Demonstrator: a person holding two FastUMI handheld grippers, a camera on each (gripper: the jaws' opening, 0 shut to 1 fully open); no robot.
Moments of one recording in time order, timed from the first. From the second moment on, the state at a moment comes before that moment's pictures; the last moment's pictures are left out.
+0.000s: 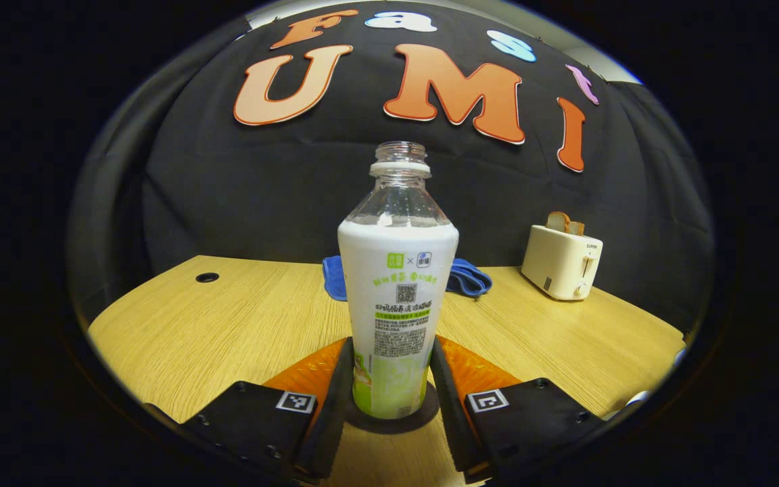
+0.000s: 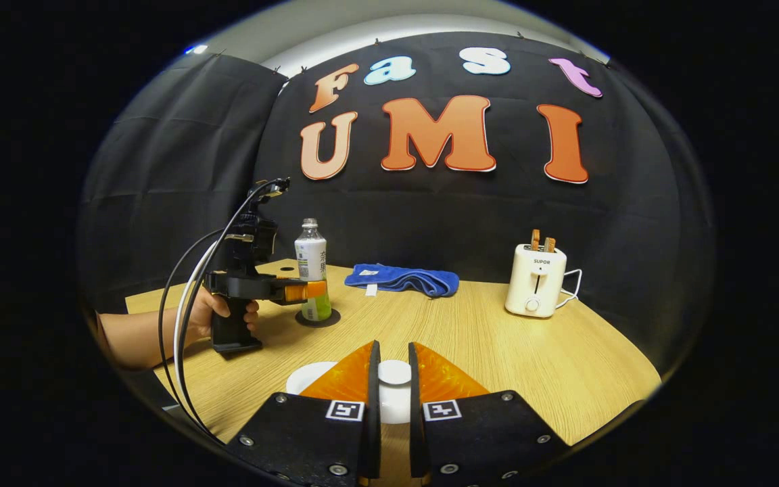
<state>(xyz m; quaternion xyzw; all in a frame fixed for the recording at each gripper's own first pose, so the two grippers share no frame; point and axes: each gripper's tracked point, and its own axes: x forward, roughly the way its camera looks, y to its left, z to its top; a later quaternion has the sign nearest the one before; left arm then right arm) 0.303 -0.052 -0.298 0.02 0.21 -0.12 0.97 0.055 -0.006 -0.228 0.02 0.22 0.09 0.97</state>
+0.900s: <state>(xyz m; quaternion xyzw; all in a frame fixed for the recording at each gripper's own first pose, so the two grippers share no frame) 0.267 -0.028 -0.243 0.04 0.16 -0.10 0.98 0.062 0.025 -0.220 0.04 0.22 0.10 0.97</state>
